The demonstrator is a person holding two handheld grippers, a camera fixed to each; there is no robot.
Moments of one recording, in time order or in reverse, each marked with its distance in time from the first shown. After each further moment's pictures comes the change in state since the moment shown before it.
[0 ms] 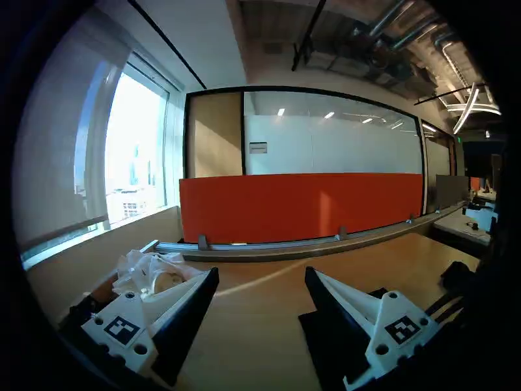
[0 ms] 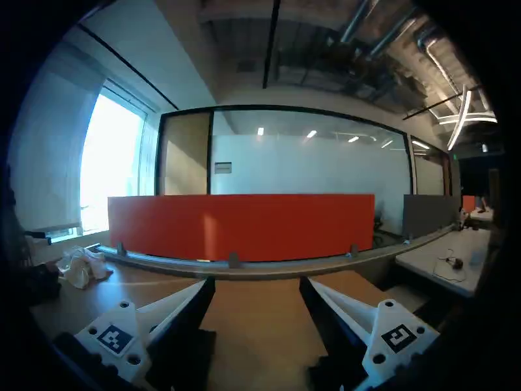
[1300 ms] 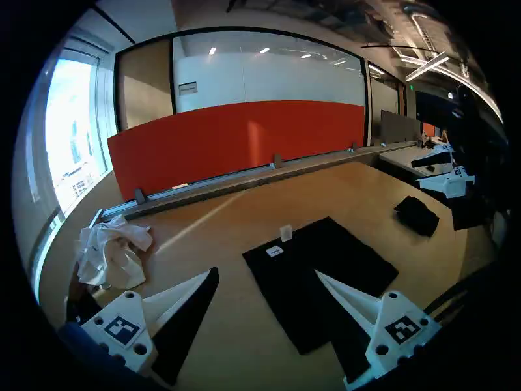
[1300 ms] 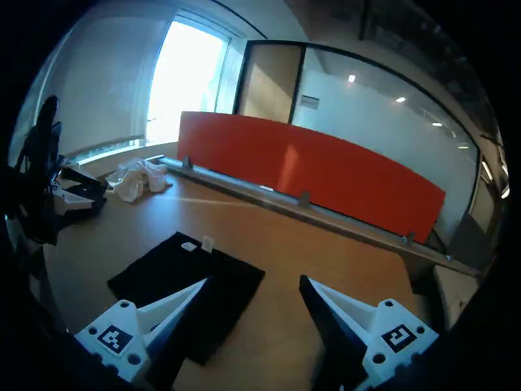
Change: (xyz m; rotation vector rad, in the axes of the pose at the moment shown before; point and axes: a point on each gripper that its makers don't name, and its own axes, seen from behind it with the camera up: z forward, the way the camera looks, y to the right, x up) left arm -0.084 0.078 -0.022 -0.343 -0.362 0.138; right arm -0.082 -0.075 -0.026 0.391 -0.396 -0.275
